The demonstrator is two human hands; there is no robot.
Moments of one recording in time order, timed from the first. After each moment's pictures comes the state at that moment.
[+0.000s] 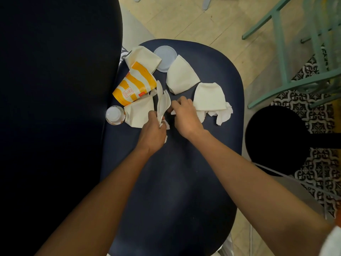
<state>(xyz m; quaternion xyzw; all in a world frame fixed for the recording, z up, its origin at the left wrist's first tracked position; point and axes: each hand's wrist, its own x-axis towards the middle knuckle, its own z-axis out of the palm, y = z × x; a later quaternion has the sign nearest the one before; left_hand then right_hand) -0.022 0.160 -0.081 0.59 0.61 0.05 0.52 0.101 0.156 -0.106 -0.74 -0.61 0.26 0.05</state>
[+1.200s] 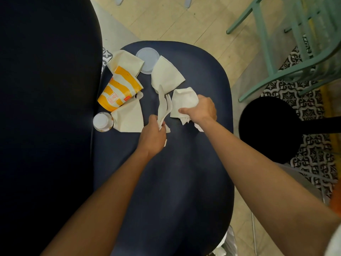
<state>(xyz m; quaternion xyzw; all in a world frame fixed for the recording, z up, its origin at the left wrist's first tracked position) 0.005 0.152 -0.076 0.61 0.59 0.00 0.52 0.161 0.150 -0.095 -0.90 -0.27 0.33 0.10</state>
